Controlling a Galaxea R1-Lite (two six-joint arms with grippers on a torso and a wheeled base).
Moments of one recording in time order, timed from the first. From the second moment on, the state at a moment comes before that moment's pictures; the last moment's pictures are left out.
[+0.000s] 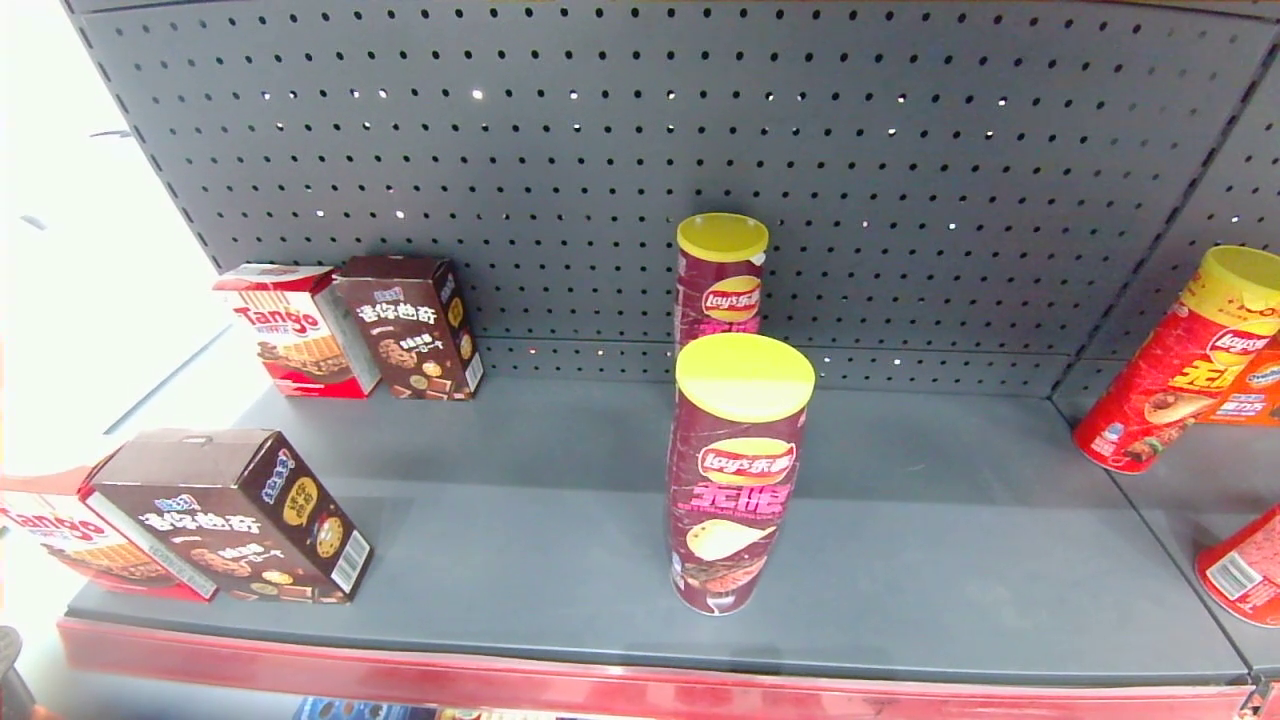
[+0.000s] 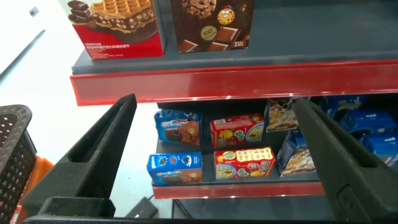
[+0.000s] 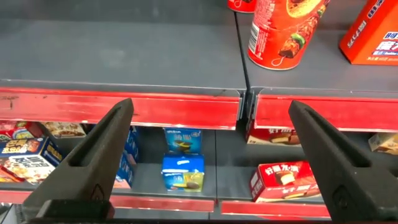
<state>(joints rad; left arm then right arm) 0.00 0.00 0.00 0.00 -0.06 0.04 0.00 0.00 0.00 0.00 -0.02 -0.01</state>
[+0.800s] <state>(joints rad) 0.00 0.00 0.00 0.00 -0.06 0.05 0.00 0.00 0.00 0.00 -0.02 -0.01</state>
